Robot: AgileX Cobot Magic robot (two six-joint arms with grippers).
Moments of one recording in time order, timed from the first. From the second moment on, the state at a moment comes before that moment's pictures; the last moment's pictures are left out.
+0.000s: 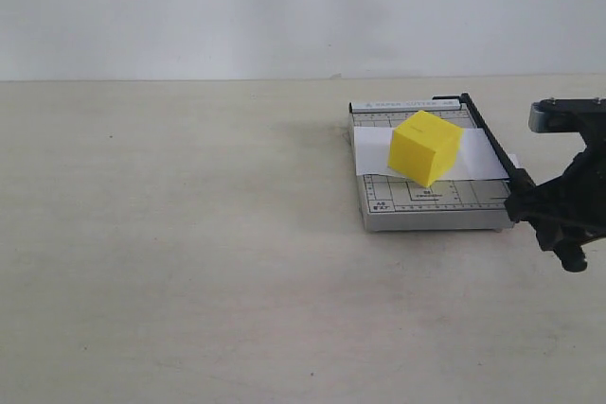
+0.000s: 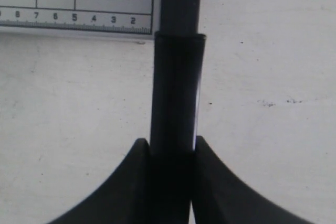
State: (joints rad) left arm 0.11 0.00 0.00 -0.21 0.24 0.09; right arm 0.03 1.67 -0.87 0.20 0.60 -0.26
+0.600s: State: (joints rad) left arm 0.11 0.00 0.00 -0.21 0.24 0.09; right arm 0.03 1.69 -0.87 0.22 0.58 -0.29
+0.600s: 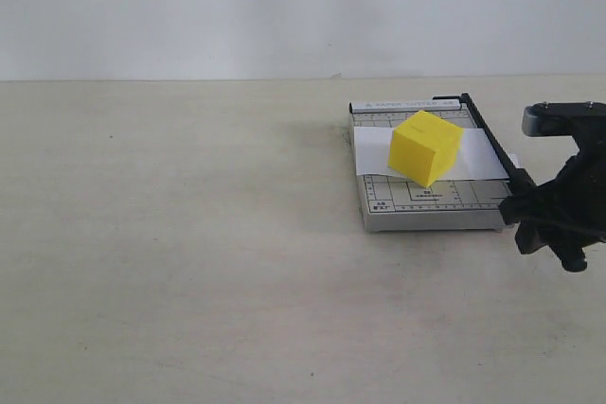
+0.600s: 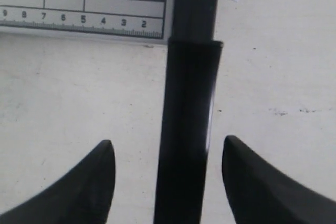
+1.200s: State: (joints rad) left arm 0.11 0.00 0.00 -0.21 0.24 0.09; right arm 0.03 1.41 -1.07 0.15 0.82 -0.16
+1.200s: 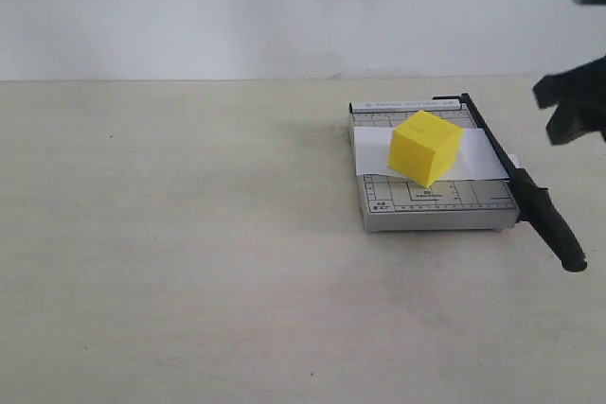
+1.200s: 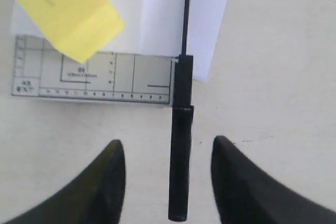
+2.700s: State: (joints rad) left arm 0.11 0.00 0.00 -0.21 0.24 0.09; right arm -0.02 0.01 -0.01 -0.05 0.14 0.00
